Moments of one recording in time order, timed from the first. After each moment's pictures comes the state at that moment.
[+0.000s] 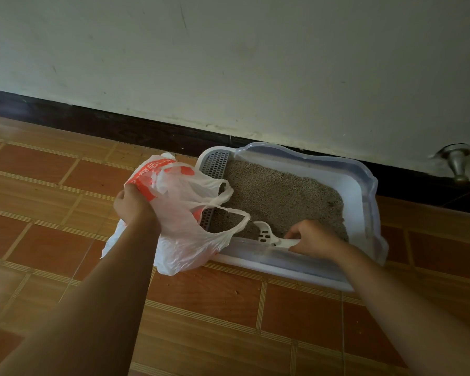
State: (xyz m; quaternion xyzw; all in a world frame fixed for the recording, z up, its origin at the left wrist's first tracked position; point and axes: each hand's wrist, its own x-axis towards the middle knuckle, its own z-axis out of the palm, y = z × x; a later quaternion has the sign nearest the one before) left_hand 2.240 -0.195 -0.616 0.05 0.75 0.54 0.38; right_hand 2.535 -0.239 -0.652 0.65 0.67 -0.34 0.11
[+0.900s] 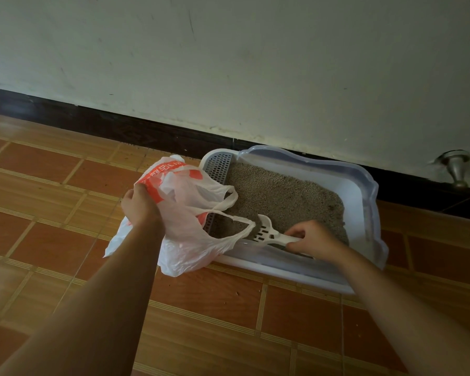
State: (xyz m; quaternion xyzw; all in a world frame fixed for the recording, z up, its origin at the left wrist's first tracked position) left_hand 2.242 -0.200 -0.617 0.08 0.74 0.54 0.39; right_hand 2.536 -0.242 -0.657 0.68 0.60 -0.42 -0.01
